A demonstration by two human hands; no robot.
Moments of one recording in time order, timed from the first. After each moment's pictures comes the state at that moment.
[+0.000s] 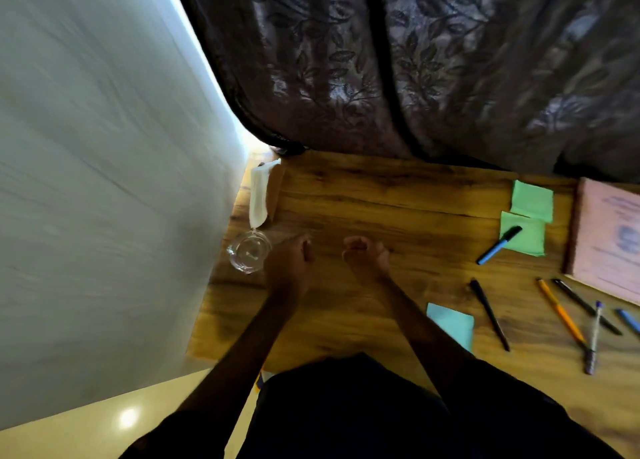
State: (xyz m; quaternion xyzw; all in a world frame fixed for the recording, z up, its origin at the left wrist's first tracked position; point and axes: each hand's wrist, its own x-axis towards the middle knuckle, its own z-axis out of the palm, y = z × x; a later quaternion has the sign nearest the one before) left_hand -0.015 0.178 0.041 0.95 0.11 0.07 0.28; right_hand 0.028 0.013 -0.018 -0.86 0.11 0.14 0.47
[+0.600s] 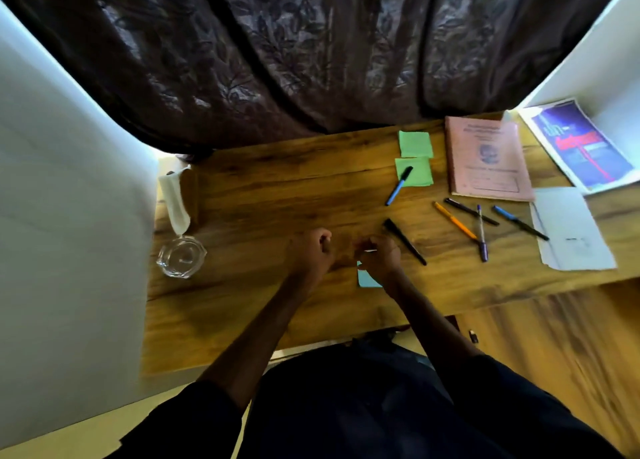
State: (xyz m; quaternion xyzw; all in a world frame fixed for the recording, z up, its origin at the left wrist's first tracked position) left_hand -0.060 0.040 0.038 0.93 -0.07 -0.07 0.34; right_hand -0.097 -0.125 0.000 -0.81 0.27 0.06 0.51
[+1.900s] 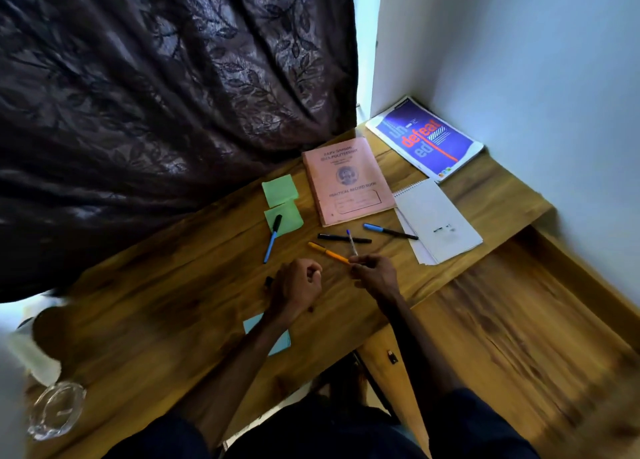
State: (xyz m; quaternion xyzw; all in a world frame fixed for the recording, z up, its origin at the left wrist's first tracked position) left_hand -0.073 -0.223 0.058 0.93 -0.22 -0.16 0.24; right_hand -0.167 -0.378 0.030 -0.62 0.42 -0.03 0.66
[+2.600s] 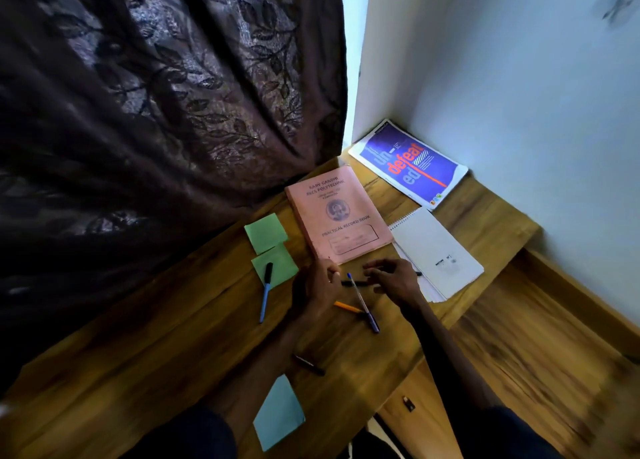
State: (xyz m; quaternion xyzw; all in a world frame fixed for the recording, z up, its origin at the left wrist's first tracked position) left_hand 0.024 -0.312 0.036 0.90 -0.28 -0.22 0.26; right_hand -0.095 -0.445 0.040 -0.65 0.48 -0.06 0.58
